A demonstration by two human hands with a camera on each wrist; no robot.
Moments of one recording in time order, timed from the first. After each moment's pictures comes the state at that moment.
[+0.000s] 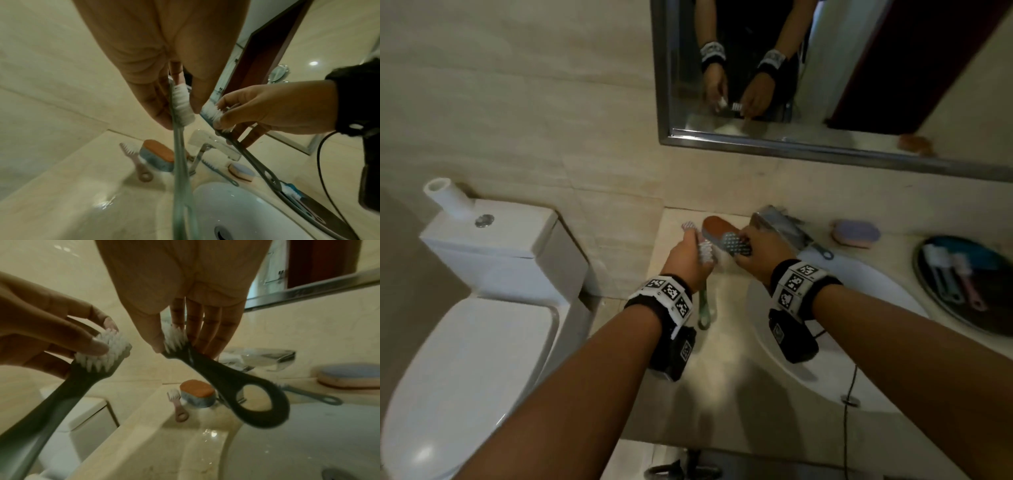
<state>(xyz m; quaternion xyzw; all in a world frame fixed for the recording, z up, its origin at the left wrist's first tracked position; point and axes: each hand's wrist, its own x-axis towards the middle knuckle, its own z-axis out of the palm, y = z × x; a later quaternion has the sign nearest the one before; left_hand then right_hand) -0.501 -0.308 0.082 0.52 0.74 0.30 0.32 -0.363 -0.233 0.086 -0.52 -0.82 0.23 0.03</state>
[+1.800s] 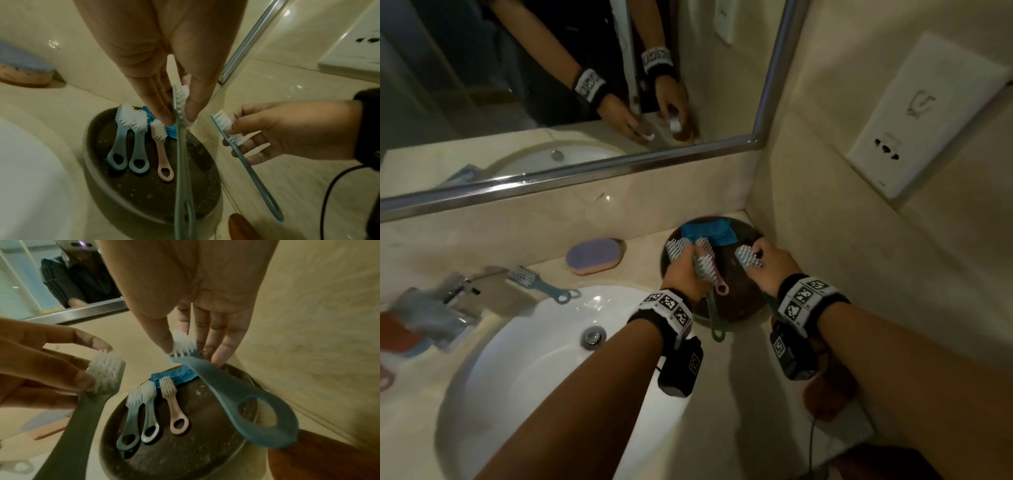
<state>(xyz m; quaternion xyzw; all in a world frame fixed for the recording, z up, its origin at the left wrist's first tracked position) 0.006 -0.079 0.034 0.63 0.62 0.19 0.43 0.177 -0.082 0.061 -0.76 -0.58 0.29 0.06</state>
